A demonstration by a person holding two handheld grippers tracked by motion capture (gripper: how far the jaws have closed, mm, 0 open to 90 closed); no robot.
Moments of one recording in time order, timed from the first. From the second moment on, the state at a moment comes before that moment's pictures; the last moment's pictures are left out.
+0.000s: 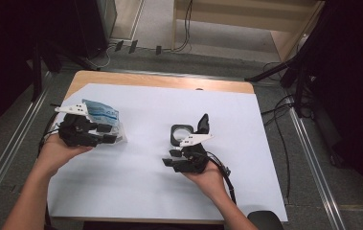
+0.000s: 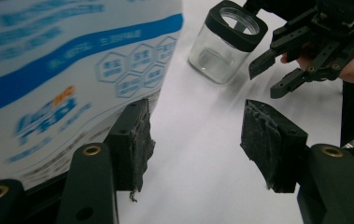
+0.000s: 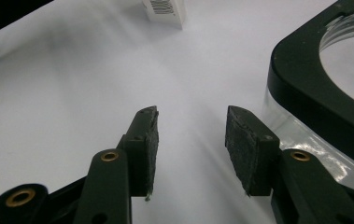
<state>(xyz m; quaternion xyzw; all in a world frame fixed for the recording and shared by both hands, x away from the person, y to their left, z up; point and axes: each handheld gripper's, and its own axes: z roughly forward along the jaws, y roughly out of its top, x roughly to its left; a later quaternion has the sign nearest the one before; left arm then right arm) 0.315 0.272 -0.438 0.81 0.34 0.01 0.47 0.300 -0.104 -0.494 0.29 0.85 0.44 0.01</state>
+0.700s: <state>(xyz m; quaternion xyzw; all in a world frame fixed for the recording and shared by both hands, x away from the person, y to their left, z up) 0.321 0.344 -0.434 0.79 0.39 0.05 0.48 0.299 -0.104 -0.495 0.29 0.85 0.44 0.01</state>
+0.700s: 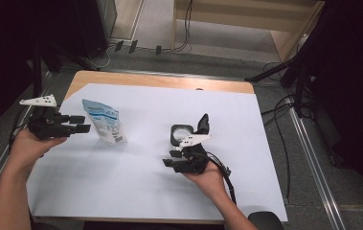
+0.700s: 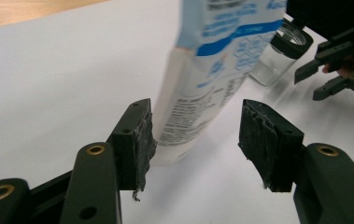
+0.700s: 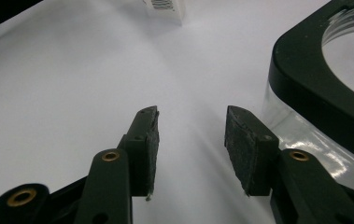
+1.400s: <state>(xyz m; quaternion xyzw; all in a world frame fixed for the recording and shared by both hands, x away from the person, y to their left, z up) 0.361 0.318 -0.430 0.81 0.30 0.03 0.50 0.289 -0.114 -0.496 0.30 0.85 0.44 0.02</state>
